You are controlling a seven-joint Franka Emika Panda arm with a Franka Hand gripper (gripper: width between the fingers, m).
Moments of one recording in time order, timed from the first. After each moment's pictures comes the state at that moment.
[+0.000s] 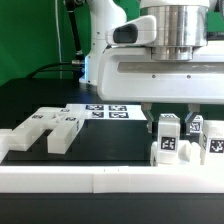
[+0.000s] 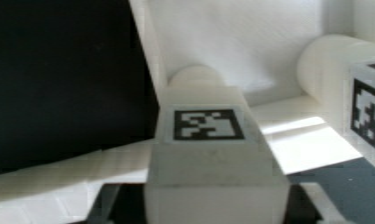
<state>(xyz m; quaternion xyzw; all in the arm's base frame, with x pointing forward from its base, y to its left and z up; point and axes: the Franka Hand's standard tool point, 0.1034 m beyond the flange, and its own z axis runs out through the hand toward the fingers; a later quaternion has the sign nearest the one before) 0.637 0.052 0.076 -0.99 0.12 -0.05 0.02</state>
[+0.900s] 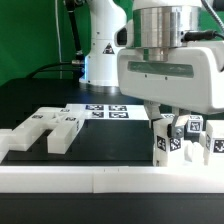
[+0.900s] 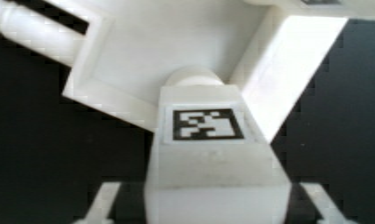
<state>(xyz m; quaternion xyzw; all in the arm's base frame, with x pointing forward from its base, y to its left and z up) 0.637 0.047 0.074 -0.84 0.54 -0.03 0.05</state>
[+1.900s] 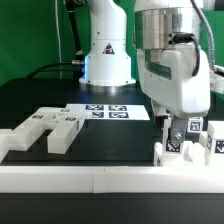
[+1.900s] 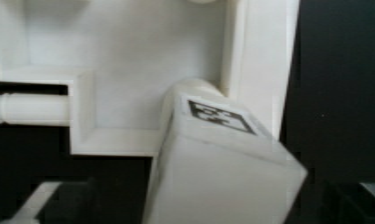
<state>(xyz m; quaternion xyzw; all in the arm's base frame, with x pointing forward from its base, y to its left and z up) 0.634 0.053 0.073 -0.79 0.61 -0.02 0.05</state>
